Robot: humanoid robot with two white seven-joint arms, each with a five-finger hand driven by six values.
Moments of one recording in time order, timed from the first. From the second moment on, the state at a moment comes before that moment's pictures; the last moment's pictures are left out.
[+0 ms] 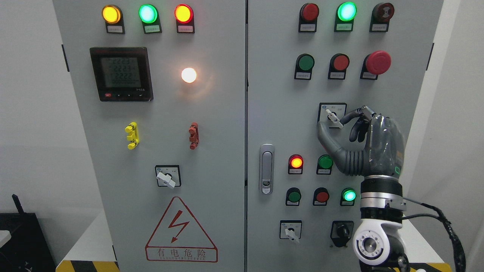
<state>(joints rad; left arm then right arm) 0.00 -0.09 0.00 0.00 0.00 -0.12 0.06 -0.67 0.03 0.09 -1.78 0.80 0.29 -0.16</state>
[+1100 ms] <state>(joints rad) 0.00 -0.09 0.00 0.00 0.00 -0.11 0.06 -0.69 0.04 0.09 -1.76 0.80 0.31 -0.15</state>
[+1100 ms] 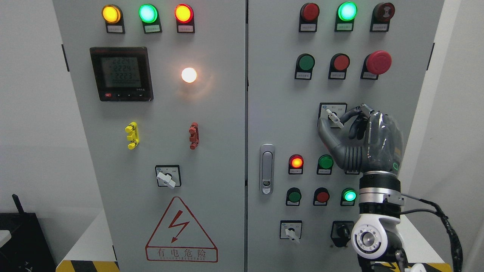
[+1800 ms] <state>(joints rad) 0.00 -0.09 0.00 0.00 0.00 -0.11 0.06 -0.70 0.03 0.09 -1.75 0.81 0.31 -0.16</state>
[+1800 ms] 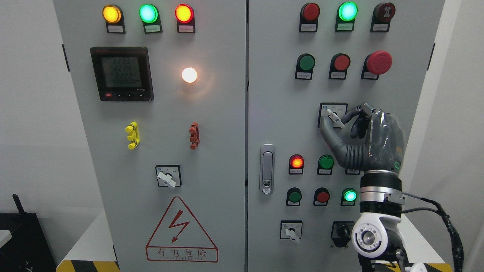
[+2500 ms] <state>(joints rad) 0.00 -0.09 0.00 0.00 0.00 -0.11 0.06 -0.70 0.01 0.09 -1.75 0.81 0.31 -0.16</state>
